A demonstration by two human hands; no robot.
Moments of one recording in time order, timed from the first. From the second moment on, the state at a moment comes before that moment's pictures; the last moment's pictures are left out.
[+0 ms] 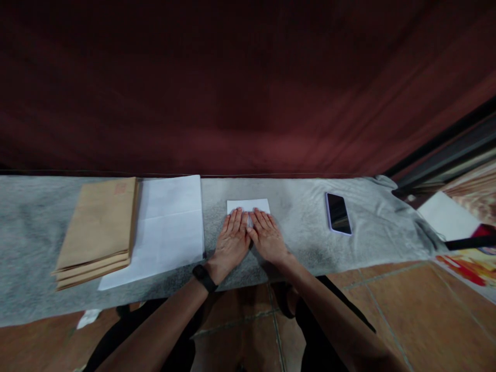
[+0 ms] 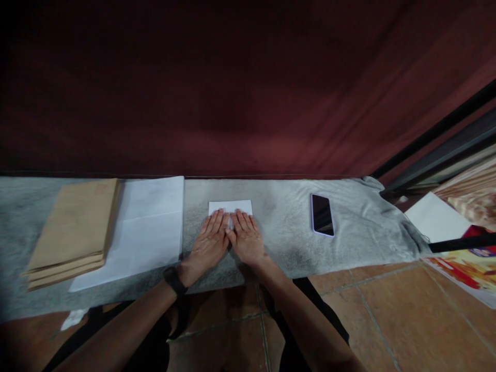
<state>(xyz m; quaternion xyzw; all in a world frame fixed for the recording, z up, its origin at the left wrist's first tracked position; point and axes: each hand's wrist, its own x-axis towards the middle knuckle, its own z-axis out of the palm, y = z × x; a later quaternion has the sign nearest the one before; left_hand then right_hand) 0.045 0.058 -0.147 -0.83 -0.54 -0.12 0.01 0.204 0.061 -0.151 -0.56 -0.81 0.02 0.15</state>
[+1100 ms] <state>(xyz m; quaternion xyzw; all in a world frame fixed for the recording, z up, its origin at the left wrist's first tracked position) 0.028 0.067 -0.146 -0.78 -0.61 -0.14 0.02 0.234 0.061 -0.151 -0.61 -0.78 0.02 0.14</state>
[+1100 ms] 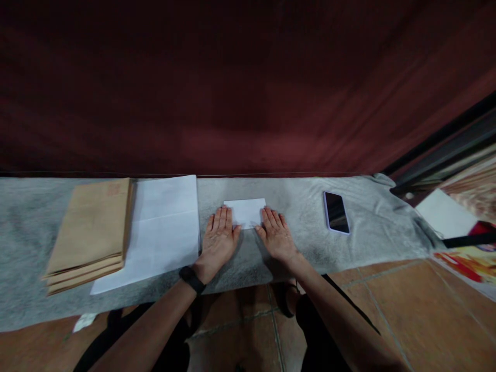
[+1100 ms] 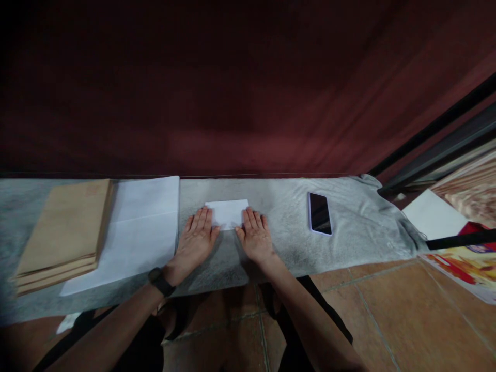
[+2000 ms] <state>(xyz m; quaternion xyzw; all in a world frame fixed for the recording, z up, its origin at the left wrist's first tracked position) 0.054 0.098 -0.146 -0.80 -0.59 -0.11 -0.02 0.191 0.091 -0.142 -0.59 -0.79 0.07 0.15</state>
